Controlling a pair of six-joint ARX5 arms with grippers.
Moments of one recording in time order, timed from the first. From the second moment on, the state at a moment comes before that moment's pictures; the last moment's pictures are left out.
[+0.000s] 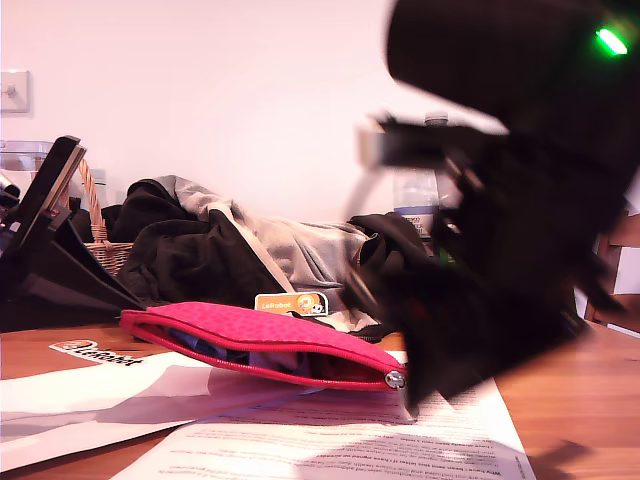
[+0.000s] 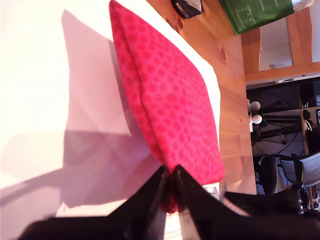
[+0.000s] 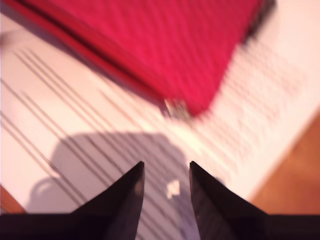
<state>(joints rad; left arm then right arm) -0.19 1.42 0.39 0.37 0.75 -0.78 0.94 1.42 0.64 -0.21 0.24 0.31</state>
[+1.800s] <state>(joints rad) -0.33 1.13 0.59 -0.15 0.35 0.05 0.82 1.26 0.71 -0.07 0.17 0.14</state>
